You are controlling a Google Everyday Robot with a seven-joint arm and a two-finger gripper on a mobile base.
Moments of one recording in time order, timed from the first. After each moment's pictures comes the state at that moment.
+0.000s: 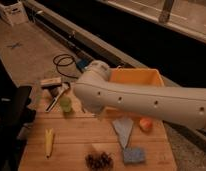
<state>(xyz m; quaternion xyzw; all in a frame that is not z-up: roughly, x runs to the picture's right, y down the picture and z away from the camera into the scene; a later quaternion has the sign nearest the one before) -0.053 0.108 0.639 -0.20 -0.15 -0.44 0.86</state>
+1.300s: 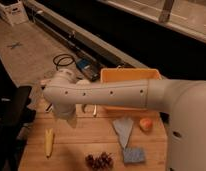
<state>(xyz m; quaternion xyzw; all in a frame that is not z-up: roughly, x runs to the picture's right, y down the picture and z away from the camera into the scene) -0.179 0.161 0.691 -0.24 -0.26 -0.52 0.78</state>
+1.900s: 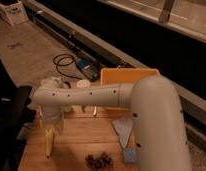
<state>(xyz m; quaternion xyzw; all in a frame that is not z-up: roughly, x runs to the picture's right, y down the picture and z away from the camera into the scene) -0.252 0.204 0.731 -0.27 -0.34 -0.54 0.73</state>
